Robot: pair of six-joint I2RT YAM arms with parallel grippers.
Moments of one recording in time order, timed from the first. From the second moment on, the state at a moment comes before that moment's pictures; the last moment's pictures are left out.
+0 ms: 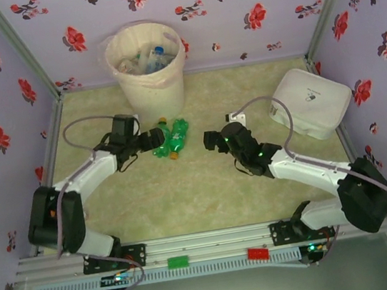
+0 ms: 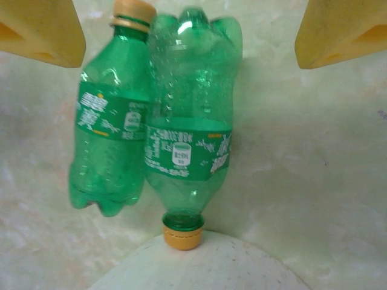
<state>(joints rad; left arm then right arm) -0.39 1.52 0.93 -0.24 0.11 -0.47 0.75 1.27 0.73 -0.06 0.36 0.64</state>
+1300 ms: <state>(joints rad) -0.42 1.75 1.02 -0.32 0.01 -0.43 0.75 1.23 0.69 -0.06 0.35 0.67</state>
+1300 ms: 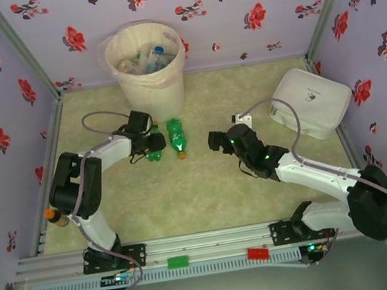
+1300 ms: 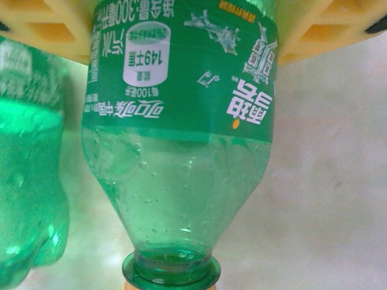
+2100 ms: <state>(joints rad) -0.41 1.40 1.58 -0.41 -0.04 -0.28 0.74 1.41 0.76 0.01 0.15 0.64</state>
